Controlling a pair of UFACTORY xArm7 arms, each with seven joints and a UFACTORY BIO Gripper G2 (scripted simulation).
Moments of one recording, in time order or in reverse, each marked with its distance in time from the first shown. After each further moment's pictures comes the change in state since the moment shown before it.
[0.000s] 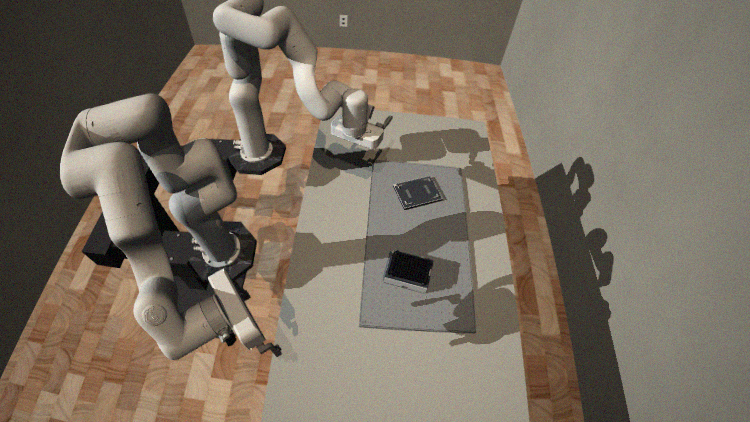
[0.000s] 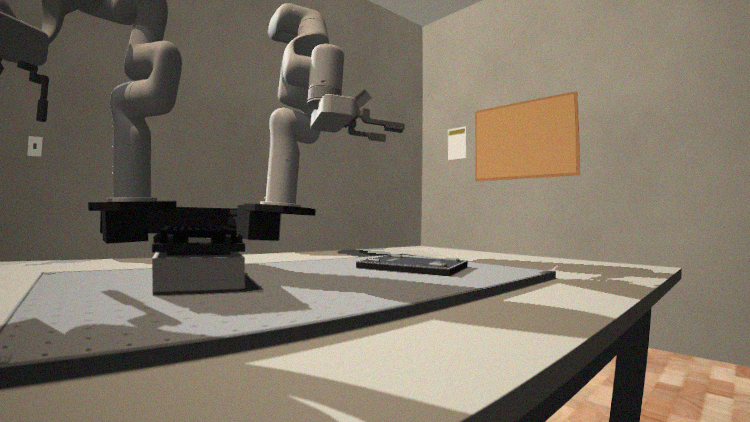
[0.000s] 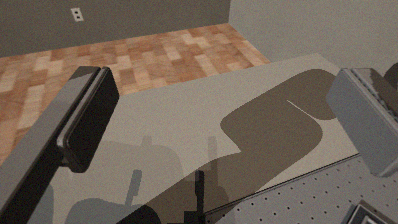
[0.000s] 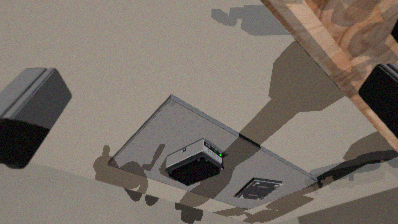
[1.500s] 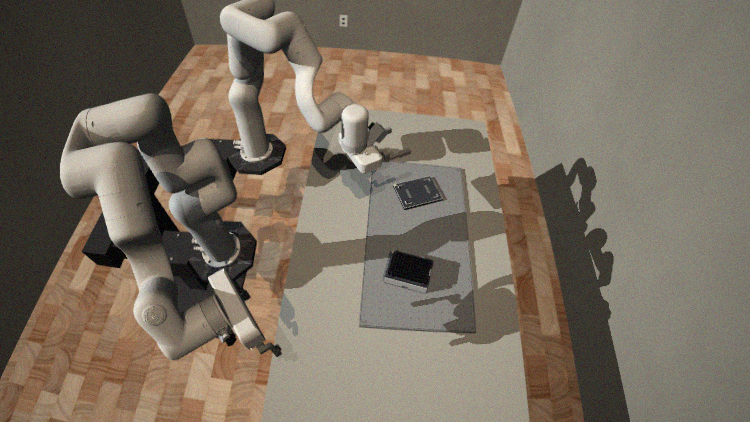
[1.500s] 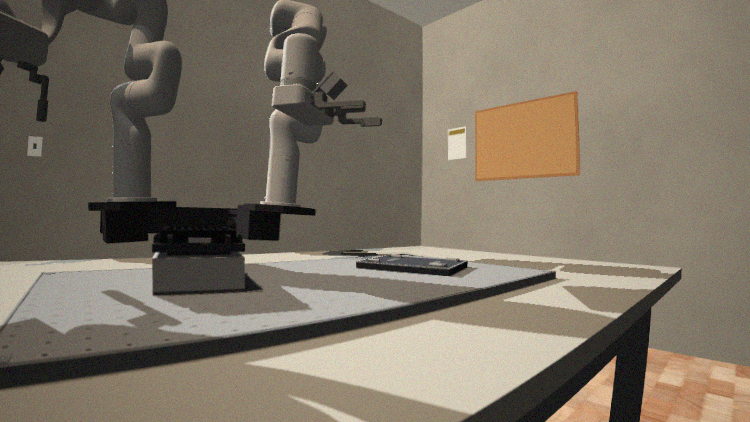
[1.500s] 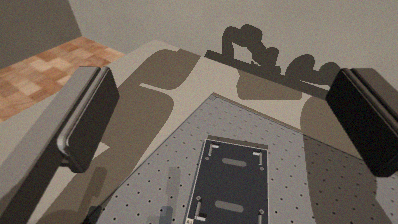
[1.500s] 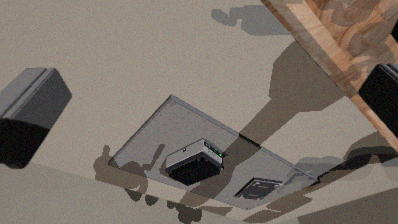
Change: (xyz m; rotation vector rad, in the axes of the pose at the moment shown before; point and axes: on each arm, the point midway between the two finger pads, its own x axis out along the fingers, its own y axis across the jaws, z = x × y) left arm -0.091 -0.117 -0.002 0.016 -0.012 -0.616; right arm 0.000 0.000 0.000 0.000 0.000 0.000
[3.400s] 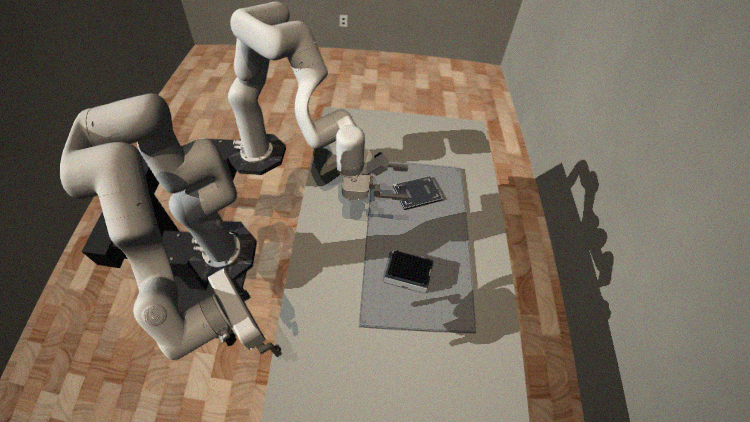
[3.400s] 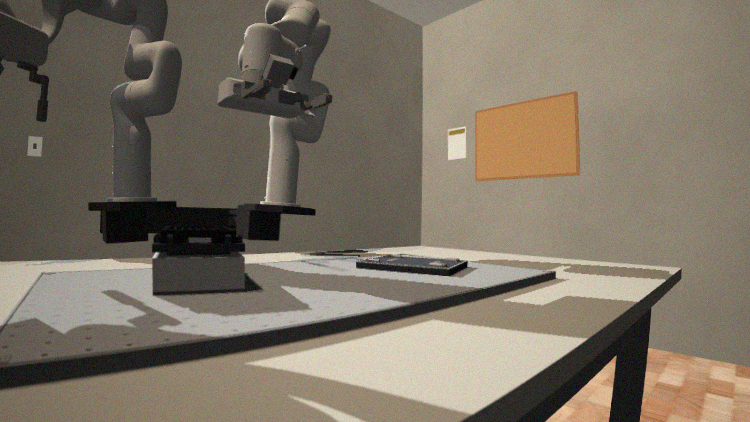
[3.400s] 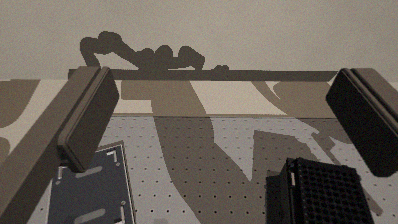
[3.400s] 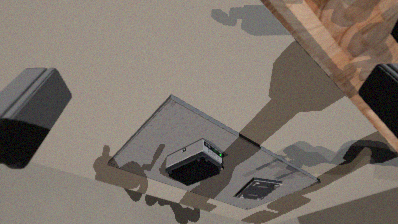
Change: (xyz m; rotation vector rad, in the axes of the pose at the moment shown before) left arm -0.073 -0.150 -0.003 0.018 -0.012 -0.582; right arm 0.000 0.000 0.000 0.000 0.000 0.000
